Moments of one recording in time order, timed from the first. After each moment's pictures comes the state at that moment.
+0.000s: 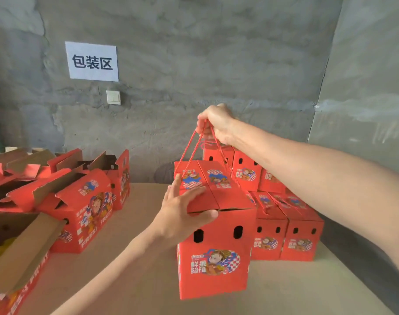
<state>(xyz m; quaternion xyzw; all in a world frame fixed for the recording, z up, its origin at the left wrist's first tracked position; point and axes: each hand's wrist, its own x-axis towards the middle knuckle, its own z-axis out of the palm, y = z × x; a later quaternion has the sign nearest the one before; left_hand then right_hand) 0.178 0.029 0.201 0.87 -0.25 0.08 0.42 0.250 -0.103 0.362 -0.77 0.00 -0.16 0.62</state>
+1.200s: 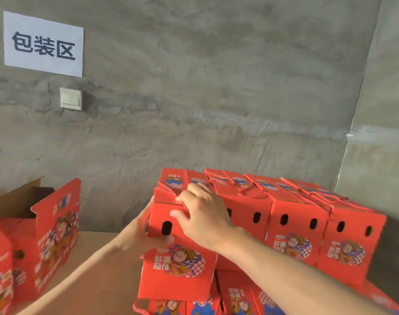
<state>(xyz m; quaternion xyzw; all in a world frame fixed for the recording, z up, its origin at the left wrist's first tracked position) 0.645 -0.008 0.104 0.73 -0.34 0.02 0.60 0.572 -0.172 0.180 -0.88 -0.23 -0.41 0.07</state>
